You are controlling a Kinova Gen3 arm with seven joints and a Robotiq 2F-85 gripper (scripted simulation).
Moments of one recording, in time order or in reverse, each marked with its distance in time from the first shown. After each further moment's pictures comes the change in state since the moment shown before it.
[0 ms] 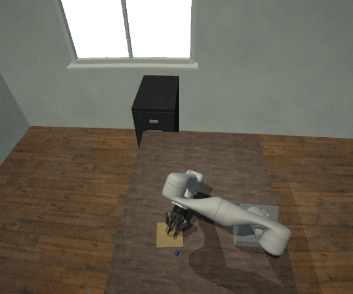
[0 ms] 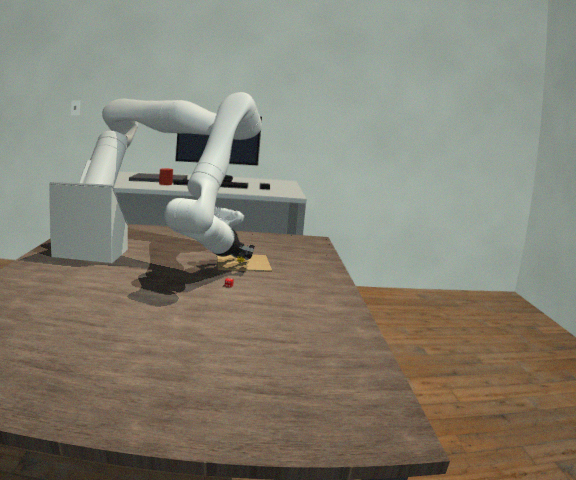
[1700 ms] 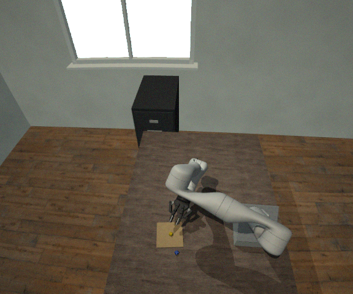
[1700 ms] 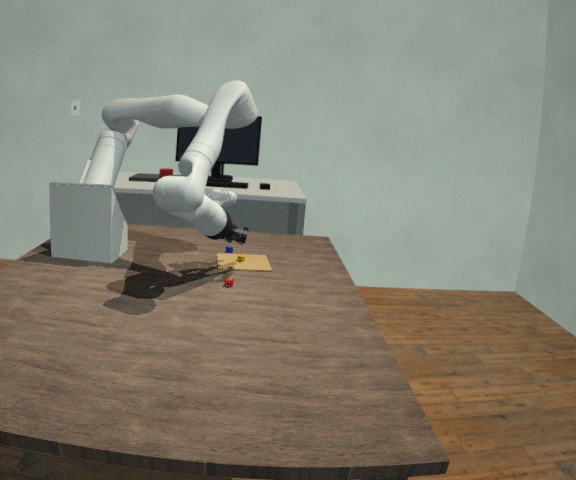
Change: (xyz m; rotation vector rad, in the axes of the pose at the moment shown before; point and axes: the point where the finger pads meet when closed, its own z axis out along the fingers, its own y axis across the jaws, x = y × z) arm 0.024 0.001 -0.064 -0.006 -0.003 -0.014
